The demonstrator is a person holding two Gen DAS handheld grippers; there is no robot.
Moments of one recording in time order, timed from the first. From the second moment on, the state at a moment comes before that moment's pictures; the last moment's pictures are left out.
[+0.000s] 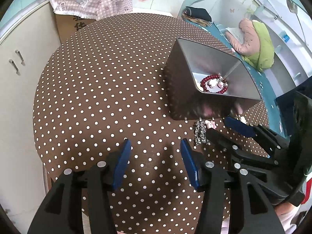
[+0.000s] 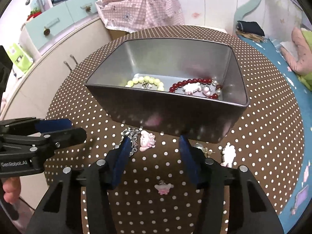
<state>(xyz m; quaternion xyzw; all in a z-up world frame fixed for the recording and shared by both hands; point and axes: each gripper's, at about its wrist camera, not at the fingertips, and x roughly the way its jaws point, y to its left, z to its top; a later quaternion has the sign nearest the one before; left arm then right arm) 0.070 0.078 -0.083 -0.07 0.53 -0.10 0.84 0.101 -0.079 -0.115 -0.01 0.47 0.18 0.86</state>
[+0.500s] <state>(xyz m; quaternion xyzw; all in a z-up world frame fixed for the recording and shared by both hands) 0.073 0.057 -0.081 -0.06 0.53 -0.11 0.84 0.096 -0.082 -0.114 -0.02 0.46 0.20 0.86</state>
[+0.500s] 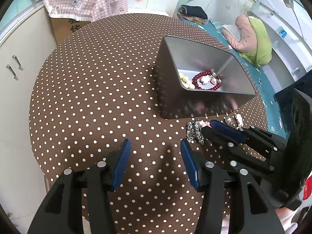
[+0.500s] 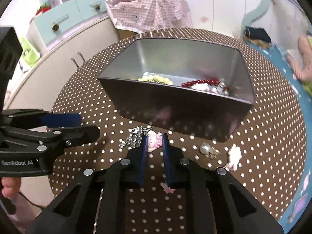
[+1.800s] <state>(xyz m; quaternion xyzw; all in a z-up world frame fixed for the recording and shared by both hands) 0.078 -0.010 -0.059 -0.01 0.47 -0.11 0.88 0.077 -0.176 -0.056 0.06 0.38 0.15 0.91</state>
